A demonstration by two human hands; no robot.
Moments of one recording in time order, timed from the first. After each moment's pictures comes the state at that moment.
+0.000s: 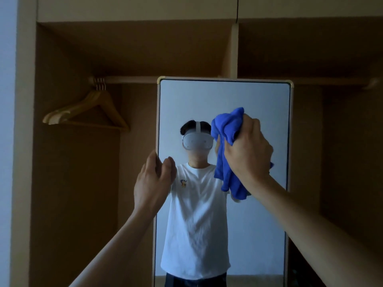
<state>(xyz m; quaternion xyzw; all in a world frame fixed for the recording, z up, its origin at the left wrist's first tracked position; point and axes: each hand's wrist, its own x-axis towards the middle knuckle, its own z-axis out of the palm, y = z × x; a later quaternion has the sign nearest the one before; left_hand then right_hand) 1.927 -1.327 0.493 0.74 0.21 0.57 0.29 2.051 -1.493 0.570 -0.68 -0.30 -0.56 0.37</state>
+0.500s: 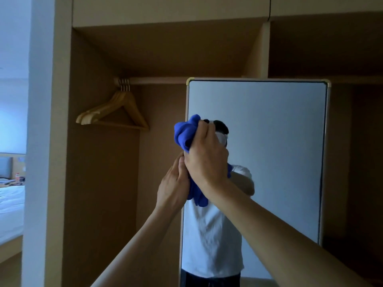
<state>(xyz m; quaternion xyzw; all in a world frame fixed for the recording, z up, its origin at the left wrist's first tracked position) 1.910 -1.311 0.495 0.76 0.19 0.50 0.38 1.956 -1.380 0.558 -0.68 -0.35 -0.55 0.34</state>
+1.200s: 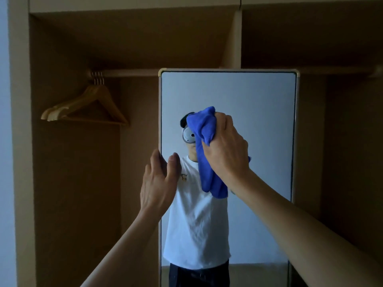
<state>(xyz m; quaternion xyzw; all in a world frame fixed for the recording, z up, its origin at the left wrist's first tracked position) 1.926 -1.333 0.482 0.74 0.20 0.55 0.33 2.021 -1.453 0.562 -0.67 -0.38 -0.51 0.37</state>
